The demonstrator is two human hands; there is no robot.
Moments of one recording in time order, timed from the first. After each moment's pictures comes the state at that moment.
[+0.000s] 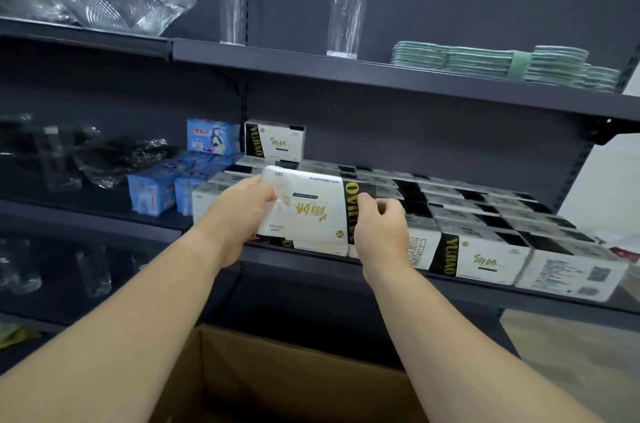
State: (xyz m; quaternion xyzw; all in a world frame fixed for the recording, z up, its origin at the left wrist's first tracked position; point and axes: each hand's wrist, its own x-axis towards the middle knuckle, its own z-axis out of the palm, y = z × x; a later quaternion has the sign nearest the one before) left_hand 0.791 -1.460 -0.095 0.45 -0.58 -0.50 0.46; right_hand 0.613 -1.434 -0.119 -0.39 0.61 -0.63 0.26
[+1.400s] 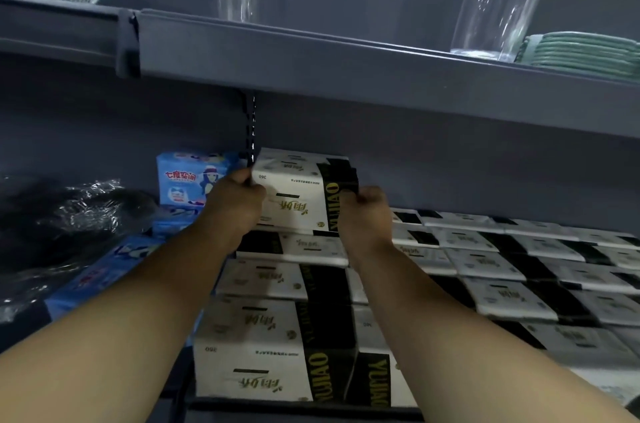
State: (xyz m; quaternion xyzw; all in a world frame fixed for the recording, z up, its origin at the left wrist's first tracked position) left_hand 0.839 -1.795 -0.101 0.49 -0.59 -0.41 0.50; right_hand 0.682 -1.739 -0.110 -0.38 0.67 -0.61 0.19
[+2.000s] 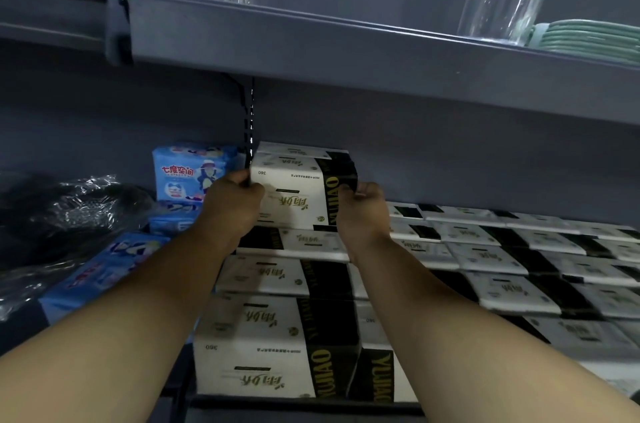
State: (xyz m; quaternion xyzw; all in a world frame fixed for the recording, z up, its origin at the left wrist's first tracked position) left_hand 0.841 -1.799 -0.112 0.50 -0.58 -0.41 0.50; right_hand 0.680 -1.747 -0.116 -0.38 0.67 -0.60 0.20
